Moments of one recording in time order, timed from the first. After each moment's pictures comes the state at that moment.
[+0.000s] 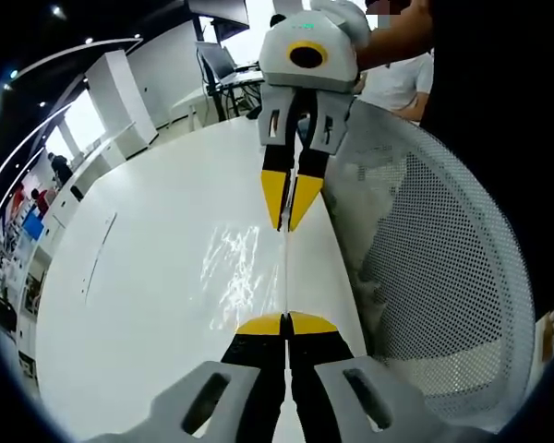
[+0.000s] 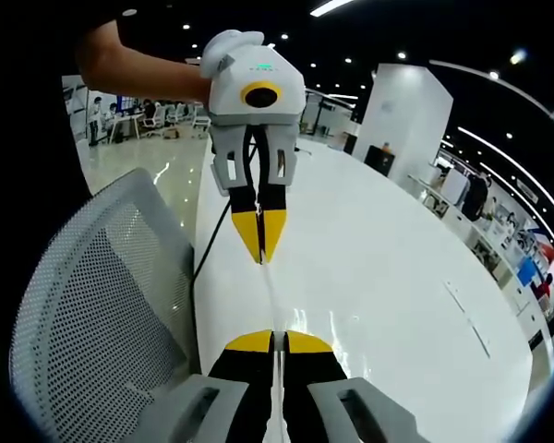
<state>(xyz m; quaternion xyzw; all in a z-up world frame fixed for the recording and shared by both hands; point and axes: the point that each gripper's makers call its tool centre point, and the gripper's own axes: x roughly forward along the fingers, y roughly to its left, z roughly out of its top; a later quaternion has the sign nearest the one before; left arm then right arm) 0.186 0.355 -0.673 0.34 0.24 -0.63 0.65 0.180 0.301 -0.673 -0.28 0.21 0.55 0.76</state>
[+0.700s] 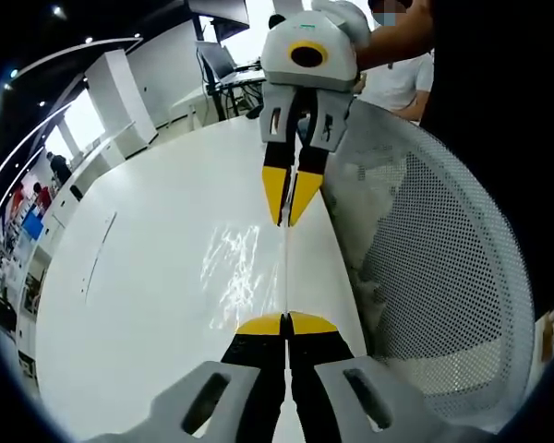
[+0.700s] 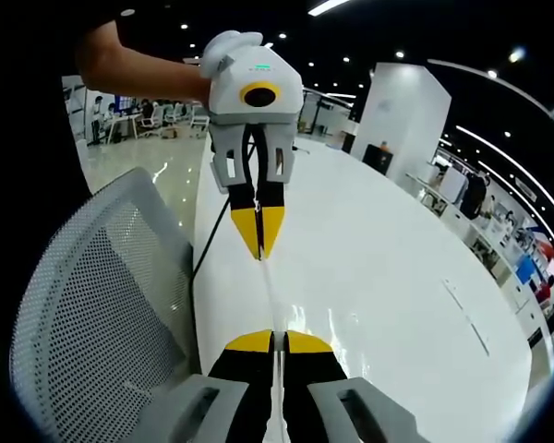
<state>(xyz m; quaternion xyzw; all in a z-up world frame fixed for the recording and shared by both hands) 0.186 0.356 -0.673 0.34 0.24 -0.63 0.65 0.180 0.297 -0.673 -0.28 0.21 0.55 0.76</state>
